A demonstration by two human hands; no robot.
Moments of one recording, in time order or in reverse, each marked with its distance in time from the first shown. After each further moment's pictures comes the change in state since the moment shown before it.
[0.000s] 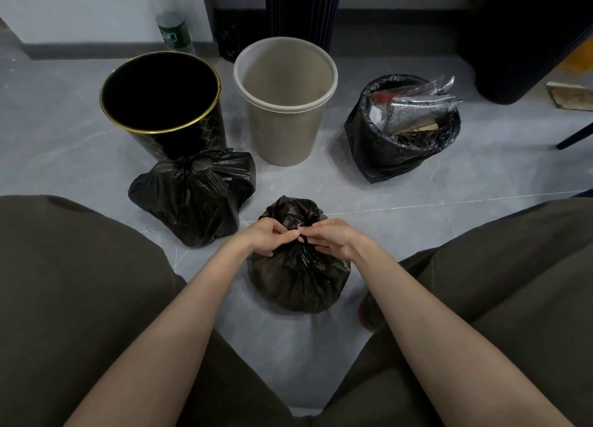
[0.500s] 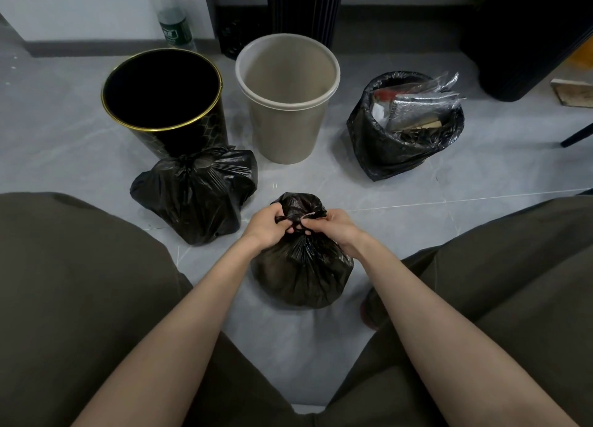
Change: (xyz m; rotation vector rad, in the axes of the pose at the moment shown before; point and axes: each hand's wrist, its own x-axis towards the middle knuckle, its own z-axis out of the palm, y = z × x) left_hand 0.014 -0.005 0.003 0.015 0.314 0.159; right_hand -0.002 0.000 -0.001 -0.080 0.080 -0.268
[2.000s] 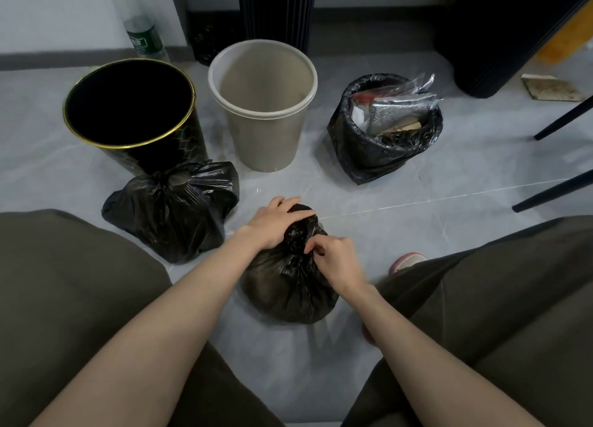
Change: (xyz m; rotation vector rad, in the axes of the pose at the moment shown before) left_hand 0.052 0.020 0.012 0.827 -0.320 0.464; right_hand -0.024 0.035 -0.008 -0.825 0.379 -0.553
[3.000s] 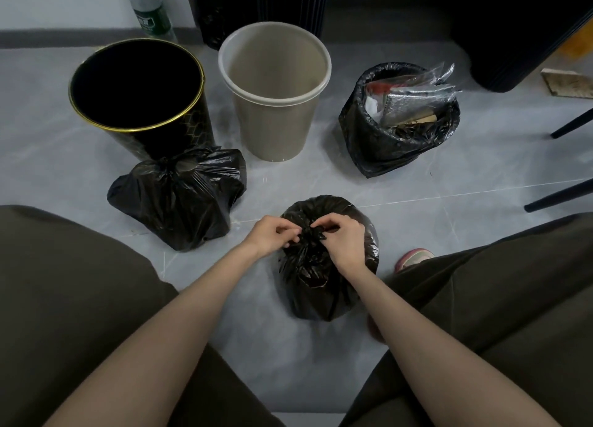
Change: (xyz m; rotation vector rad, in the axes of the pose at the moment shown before) left_hand -0.028 0.003 0.036 -0.974 0.181 -0.321; right_hand 0.020 0.005 0.013 0.245 0.182 0.214
